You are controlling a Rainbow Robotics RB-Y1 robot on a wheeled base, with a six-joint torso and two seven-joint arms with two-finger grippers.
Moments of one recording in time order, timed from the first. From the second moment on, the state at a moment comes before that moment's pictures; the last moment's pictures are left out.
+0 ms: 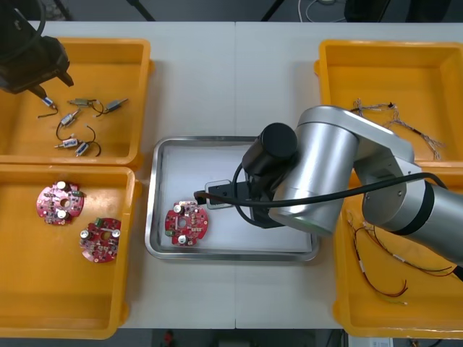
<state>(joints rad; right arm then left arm) -0.79 -0.56 0.87 -2.03 -0.55 1.59 2.04 -1.00 0.77 -0.07 -1.14 0.72 1.68 -0.96</state>
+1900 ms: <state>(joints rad) -0.74 -0.48 0.67 -2.13 -0.49 1.91 1.99 -1.05 0.74 -0.07 -0.60 0.67 1.05 -1.14</state>
